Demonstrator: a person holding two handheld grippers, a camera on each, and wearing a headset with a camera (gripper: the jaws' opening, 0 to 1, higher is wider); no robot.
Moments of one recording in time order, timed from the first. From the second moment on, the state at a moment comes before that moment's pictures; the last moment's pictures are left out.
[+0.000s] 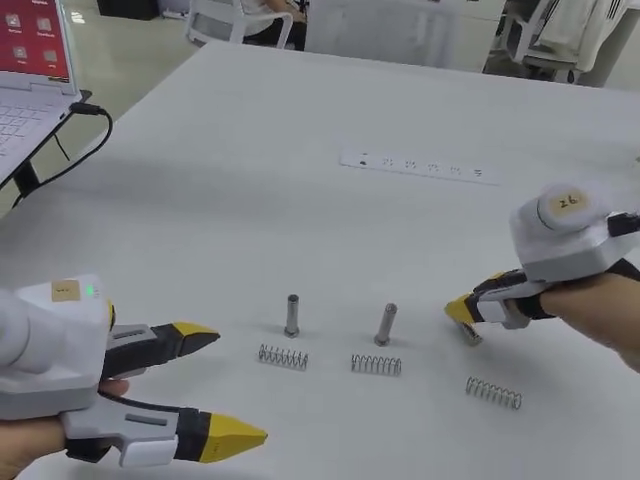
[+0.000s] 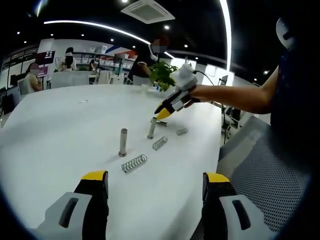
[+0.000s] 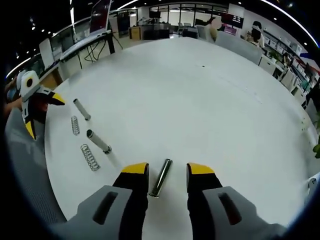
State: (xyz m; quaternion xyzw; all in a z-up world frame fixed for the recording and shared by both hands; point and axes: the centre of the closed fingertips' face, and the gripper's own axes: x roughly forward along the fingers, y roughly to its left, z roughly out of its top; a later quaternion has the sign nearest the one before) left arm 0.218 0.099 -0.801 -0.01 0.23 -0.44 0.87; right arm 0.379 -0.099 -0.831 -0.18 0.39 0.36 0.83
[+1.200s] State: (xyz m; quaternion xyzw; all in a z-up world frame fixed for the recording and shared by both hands) left arm 0.220 0.101 -0.803 -0.02 0.23 -0.44 0.87; right arm 0.385 -0.094 -0.853 -0.17 0.45 0.30 0.82
